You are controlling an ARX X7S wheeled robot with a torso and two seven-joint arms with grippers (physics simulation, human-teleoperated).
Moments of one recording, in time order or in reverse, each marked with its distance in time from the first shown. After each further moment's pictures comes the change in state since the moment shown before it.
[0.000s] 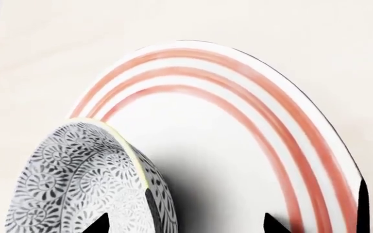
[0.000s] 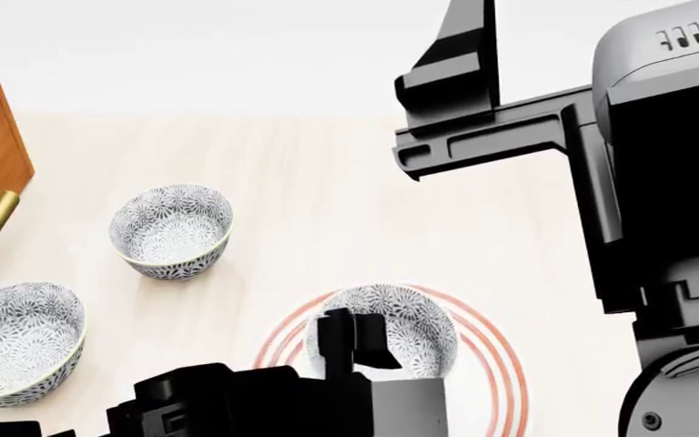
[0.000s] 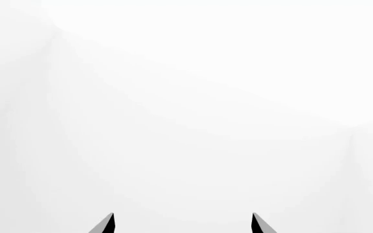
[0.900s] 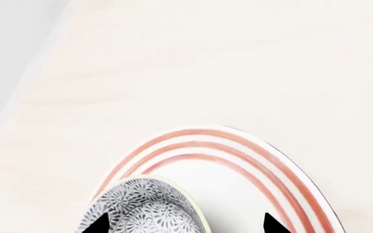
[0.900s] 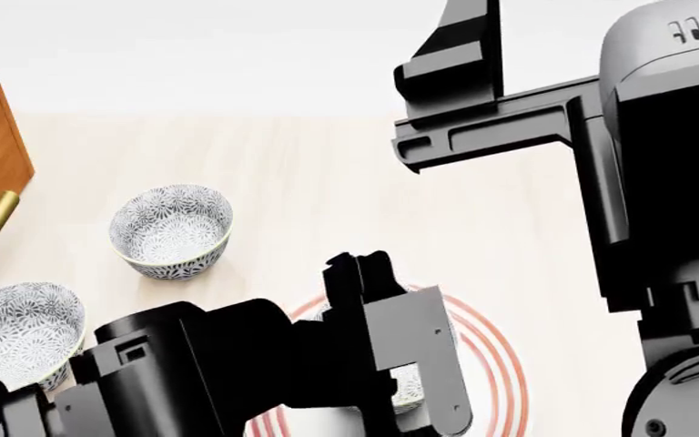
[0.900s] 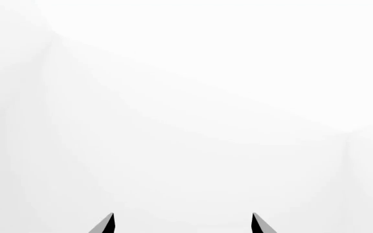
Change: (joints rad) left arm -0.069 -0.041 -0.146 0.055 -0.175 0.044 -0.009; right arm 0.027 0.006 0.000 -0.021 0.020 0.024 0.025
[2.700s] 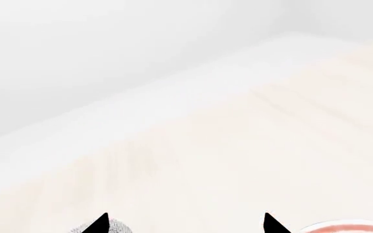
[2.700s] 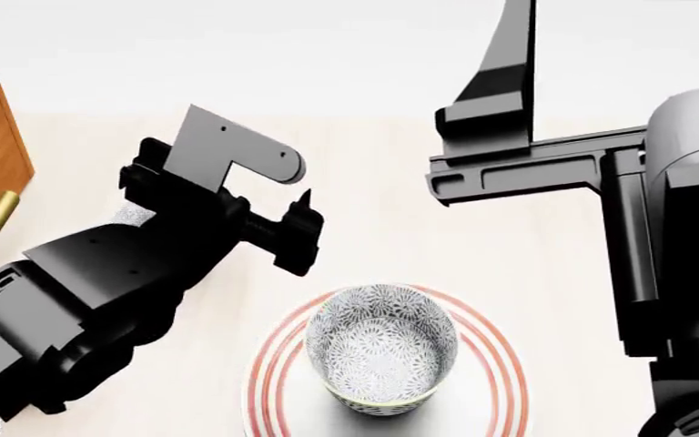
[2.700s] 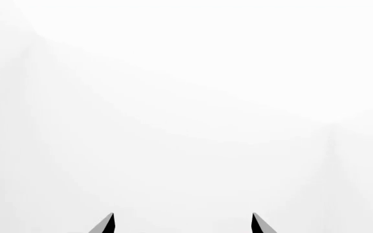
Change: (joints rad) left arm -0.015 -0.112 -0.166 -0.306 -0.398 0.284 -0.542; right arm -0.155 0.028 0.040 -0.002 -0.017 -0.137 0.046
